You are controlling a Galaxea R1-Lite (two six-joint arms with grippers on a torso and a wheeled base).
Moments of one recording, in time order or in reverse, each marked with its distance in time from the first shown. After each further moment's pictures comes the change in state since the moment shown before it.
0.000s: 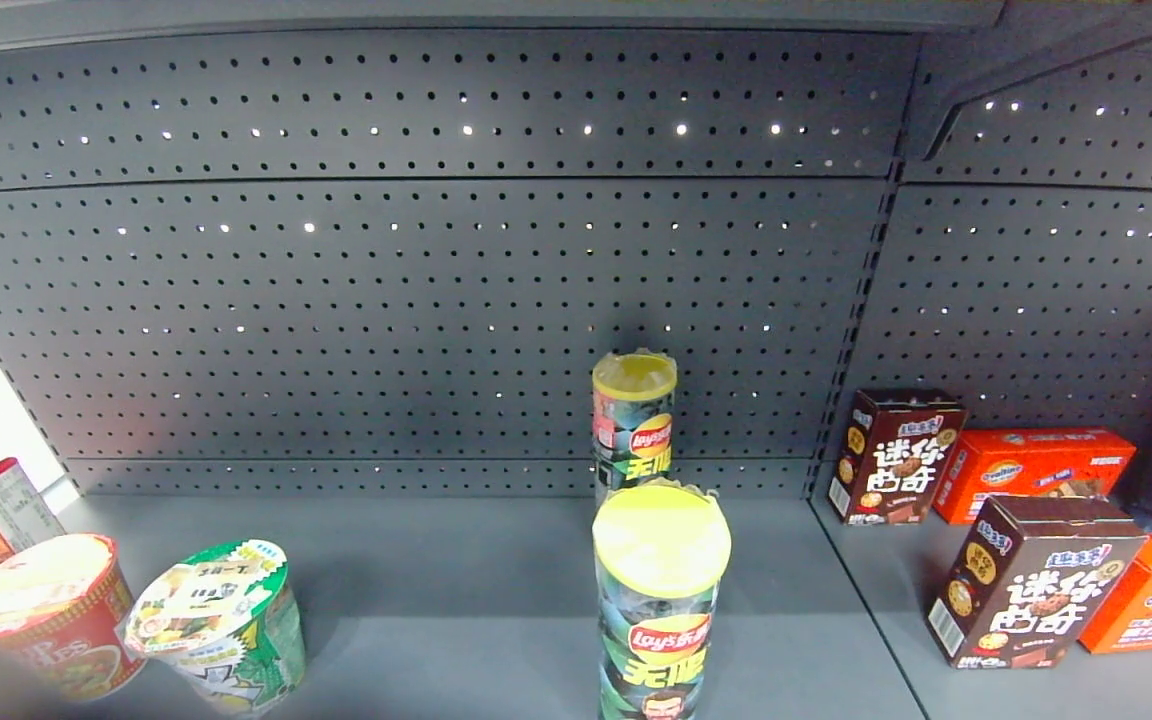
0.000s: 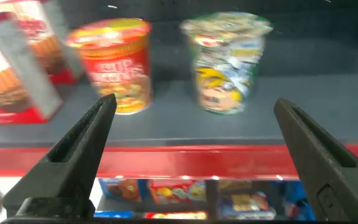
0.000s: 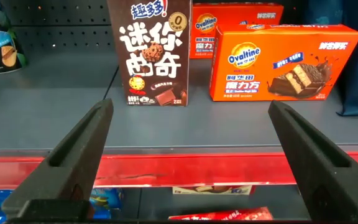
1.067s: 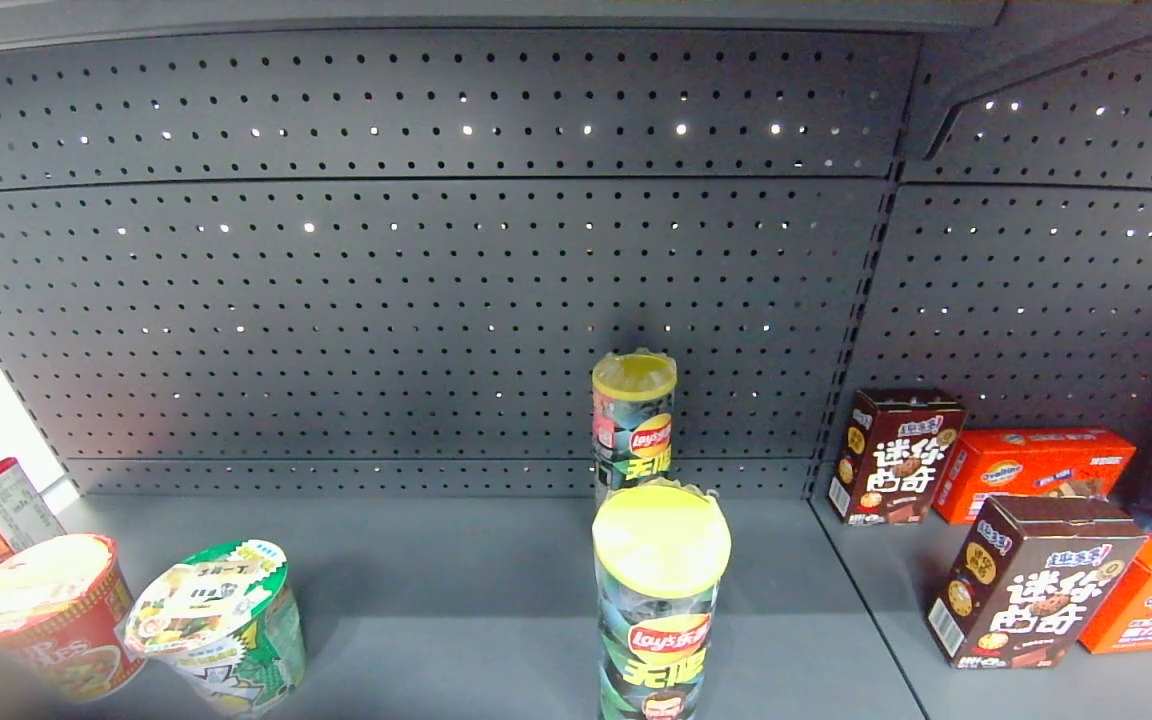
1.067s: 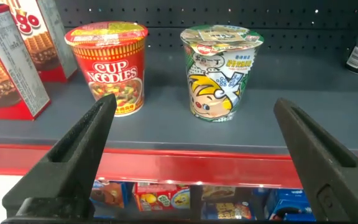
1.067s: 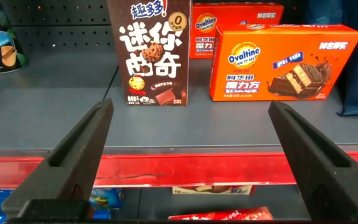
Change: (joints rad) left arm -0.006 -0.029 0.002 0.000 -0.010 -0.086; right arm 0.000 0.000 0.000 0.000 0.000 0.000
